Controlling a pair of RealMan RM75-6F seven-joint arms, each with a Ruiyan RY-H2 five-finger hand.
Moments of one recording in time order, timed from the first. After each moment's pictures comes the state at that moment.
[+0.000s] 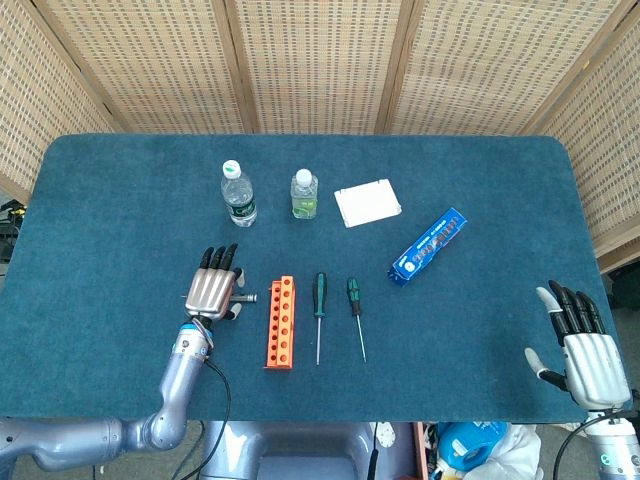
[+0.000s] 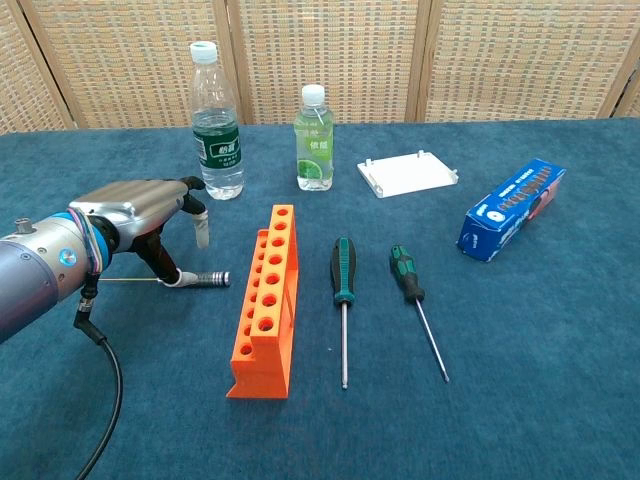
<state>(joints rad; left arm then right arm) -0.68 -1.77 -0.27 -1.53 0.79 1.17 0.85 0.07 -1.14 0.05 -1.62 -1.58 1.54 0.00</state>
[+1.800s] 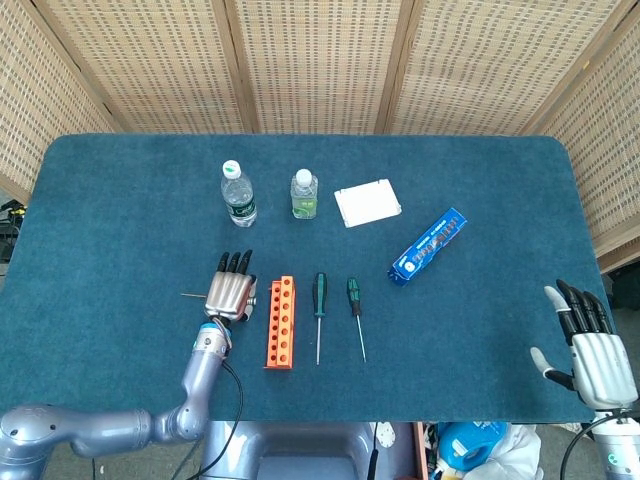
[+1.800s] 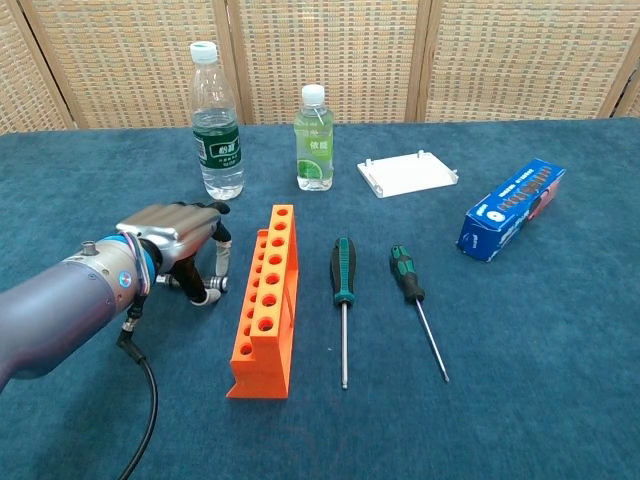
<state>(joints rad) -0.79 -1.88 -0.23 -1.37 0.69 1.15 0.88 0.06 -1.13 0.06 -1.60 -1.57 1.54 0.05</state>
